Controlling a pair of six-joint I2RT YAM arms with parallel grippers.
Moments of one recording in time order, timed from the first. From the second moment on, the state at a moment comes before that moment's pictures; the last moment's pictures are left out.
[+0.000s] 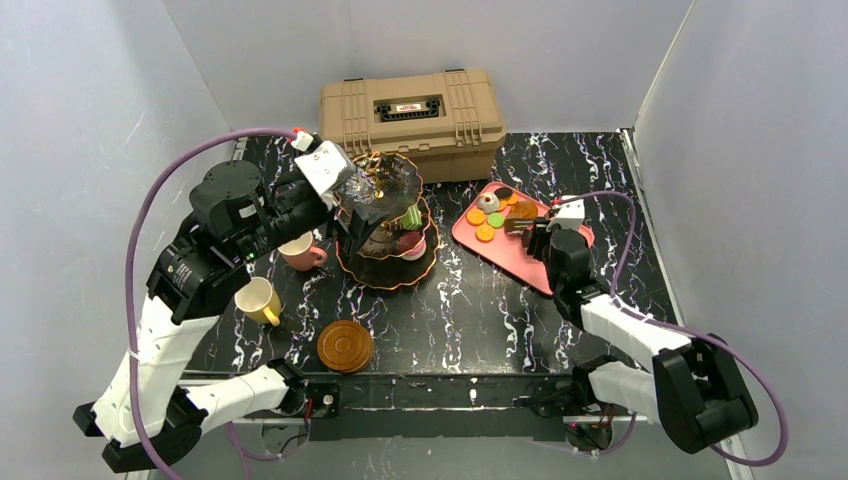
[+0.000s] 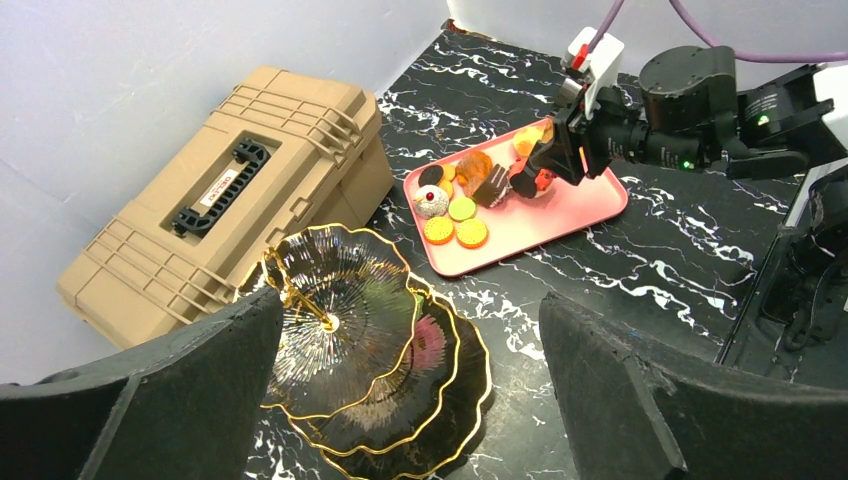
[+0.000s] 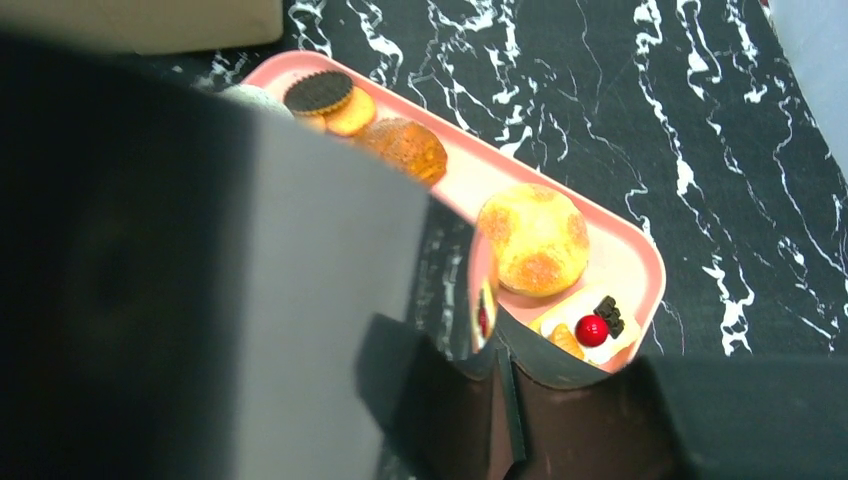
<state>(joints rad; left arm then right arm) -0.69 1.01 1.63 -0.76 0.20 0.27 0.41 1.14 0.38 0.46 0.40 0.12</state>
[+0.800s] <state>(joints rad) -0.68 1.03 1.61 -0.75 0.15 0.23 0.69 0.91 0.61 0.19 0.13 0.19</state>
